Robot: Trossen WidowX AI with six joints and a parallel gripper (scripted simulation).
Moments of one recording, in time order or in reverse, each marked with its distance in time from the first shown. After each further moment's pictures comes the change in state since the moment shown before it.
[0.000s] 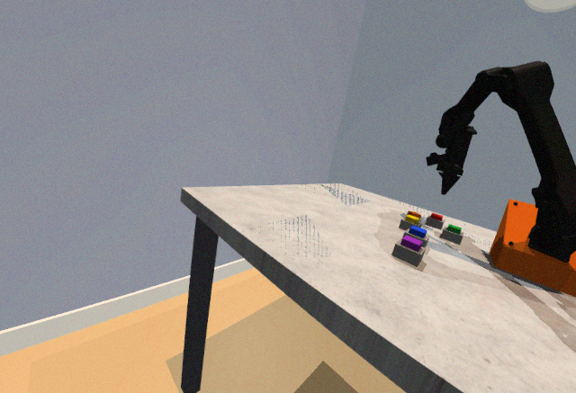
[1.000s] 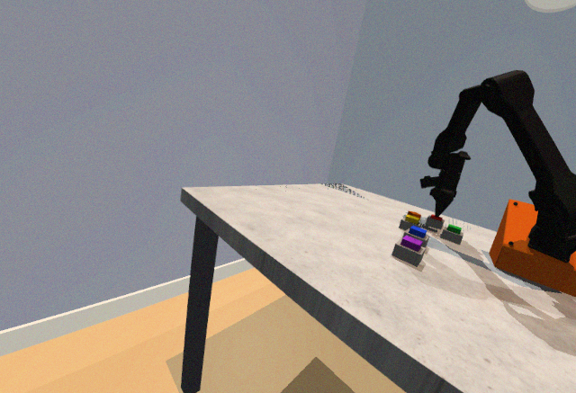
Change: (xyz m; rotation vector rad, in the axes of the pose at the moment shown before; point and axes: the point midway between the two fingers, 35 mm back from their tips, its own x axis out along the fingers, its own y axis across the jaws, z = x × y) arm 0.078 0.001 -0.001 -0.012 0.002 -0.001
